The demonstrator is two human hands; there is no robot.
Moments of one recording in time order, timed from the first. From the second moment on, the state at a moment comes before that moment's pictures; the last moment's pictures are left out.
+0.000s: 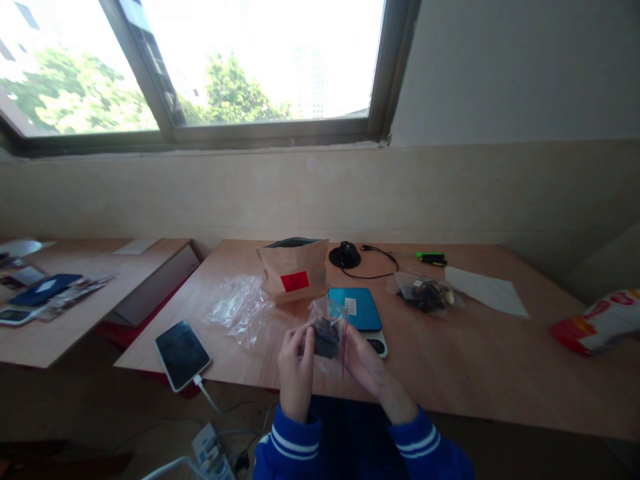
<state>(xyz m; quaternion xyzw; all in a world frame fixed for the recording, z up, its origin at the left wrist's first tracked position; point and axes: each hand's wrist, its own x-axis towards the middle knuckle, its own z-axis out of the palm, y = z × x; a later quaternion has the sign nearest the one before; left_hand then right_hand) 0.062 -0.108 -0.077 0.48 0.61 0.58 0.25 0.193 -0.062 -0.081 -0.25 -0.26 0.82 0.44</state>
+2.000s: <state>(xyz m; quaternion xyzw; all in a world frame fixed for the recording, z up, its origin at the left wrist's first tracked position) -0.108 -0.043 -0.050 0.25 0.85 0.46 0.02 0.213 -0.046 -0.083 -0.33 -0.14 0.72 0.59</state>
